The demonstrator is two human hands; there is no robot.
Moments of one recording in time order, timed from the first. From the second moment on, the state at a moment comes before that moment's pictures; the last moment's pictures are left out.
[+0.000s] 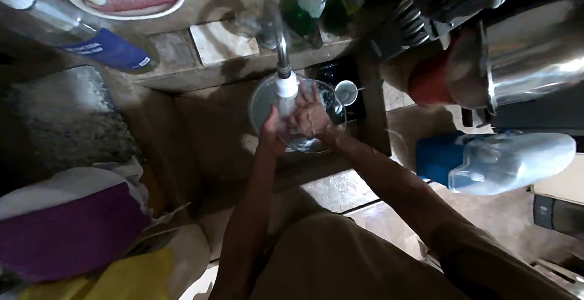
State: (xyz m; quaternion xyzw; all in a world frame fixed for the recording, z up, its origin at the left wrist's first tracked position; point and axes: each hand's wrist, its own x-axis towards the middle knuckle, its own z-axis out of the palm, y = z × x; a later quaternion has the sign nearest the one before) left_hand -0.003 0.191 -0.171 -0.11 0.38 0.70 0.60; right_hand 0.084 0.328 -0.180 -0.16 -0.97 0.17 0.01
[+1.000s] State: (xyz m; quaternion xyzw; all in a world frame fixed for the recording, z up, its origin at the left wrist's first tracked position) left_hand 0.026 0.192 -0.194 0.02 0.67 0.70 0.26; right_hand 0.185 0.293 -0.164 -0.49 -0.39 0.77 0.14
